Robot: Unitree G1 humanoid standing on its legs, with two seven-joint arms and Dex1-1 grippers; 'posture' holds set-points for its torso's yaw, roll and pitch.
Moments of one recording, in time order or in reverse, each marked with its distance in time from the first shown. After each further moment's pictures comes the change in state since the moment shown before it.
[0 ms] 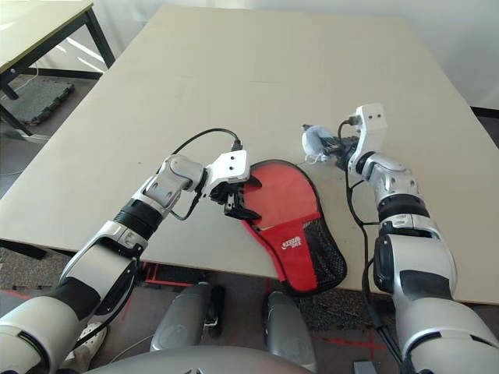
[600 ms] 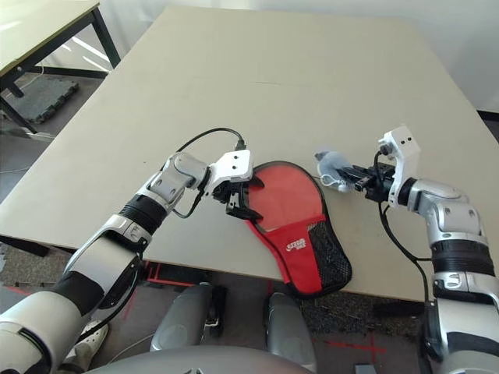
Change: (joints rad) left arm -0.037 -0.036 -0.005 0.085 0.000 -0.057 -0.011; right arm 0.435 -0.194 0.006 -0.584 0.137 0.280 0.250
